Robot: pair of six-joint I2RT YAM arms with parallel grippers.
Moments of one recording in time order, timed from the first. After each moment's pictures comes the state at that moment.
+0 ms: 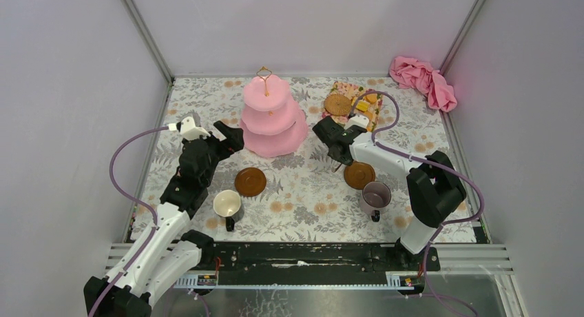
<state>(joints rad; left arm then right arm) -0.35 0.77 0.61 -0.05 -0.27 -0.62 0.68 1.70 1.21 -0.74 0.61 1.09</state>
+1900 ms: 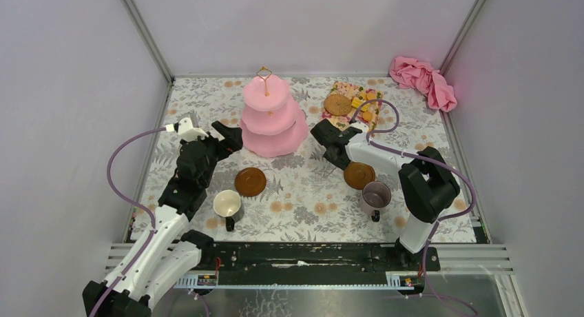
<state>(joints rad) -0.35 0.75 0.61 -0.05 -0.27 -0.62 0.69 1.76 1.20 -0.72 0.54 1.26</state>
